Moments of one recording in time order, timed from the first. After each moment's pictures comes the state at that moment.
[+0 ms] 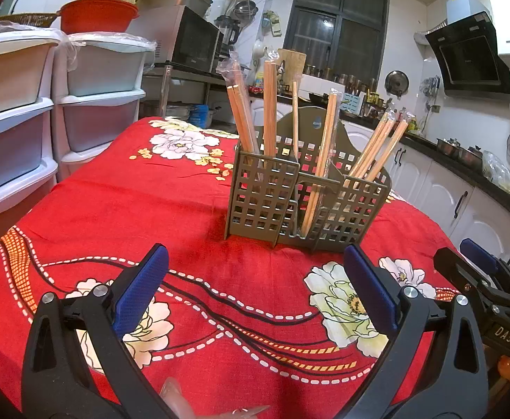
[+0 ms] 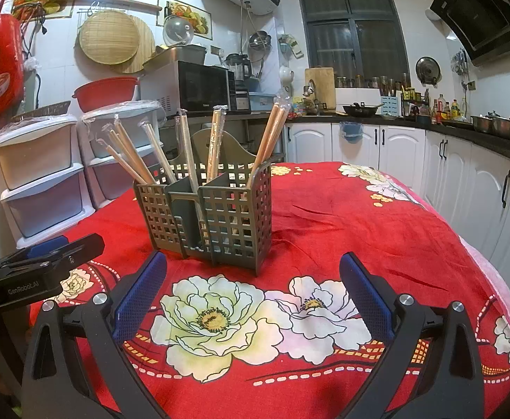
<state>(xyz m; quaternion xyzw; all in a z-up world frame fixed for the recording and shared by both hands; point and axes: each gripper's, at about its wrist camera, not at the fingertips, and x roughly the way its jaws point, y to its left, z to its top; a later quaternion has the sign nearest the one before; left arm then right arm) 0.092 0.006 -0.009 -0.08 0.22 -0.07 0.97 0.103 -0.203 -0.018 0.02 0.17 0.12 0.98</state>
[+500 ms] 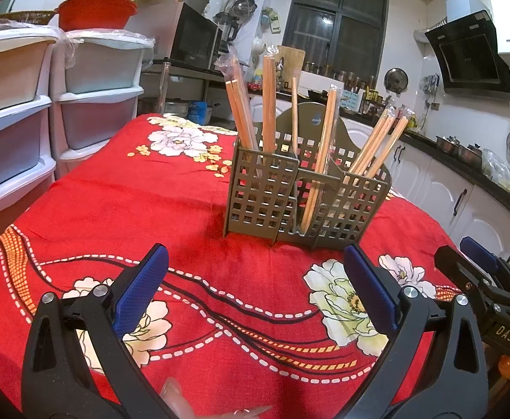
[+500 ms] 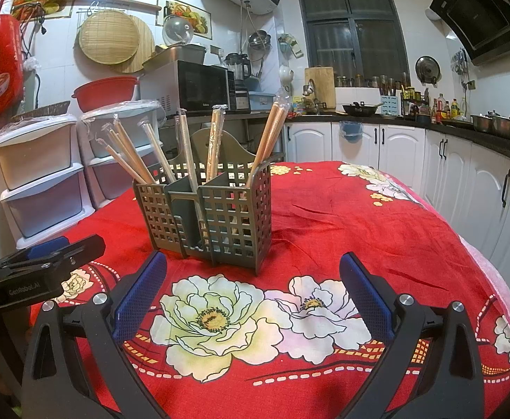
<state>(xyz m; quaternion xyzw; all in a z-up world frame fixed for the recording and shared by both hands) 0.093 0.007 -0.009 -0.08 0.23 -0.08 0.97 0.103 -0.203 -0.018 0.02 0.17 0.12 0.98</state>
